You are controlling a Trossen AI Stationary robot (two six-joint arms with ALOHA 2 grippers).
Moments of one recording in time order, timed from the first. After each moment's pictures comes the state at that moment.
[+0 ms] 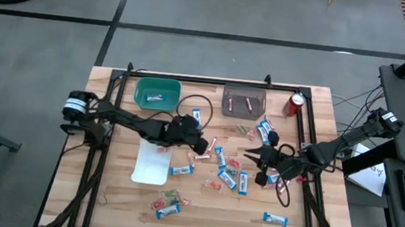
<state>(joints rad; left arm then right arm) -0.05 1.73 1.00 -0.09 -0.51 -0.79 0.50 1.02 0.63 -0.22 0.68 0.29</state>
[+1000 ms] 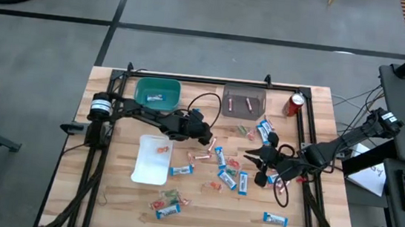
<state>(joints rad) 0.08 1.97 1.17 -0.30 -0.59 -0.82 0.50 1.03 0.63 -0.23 0.67 0.39</state>
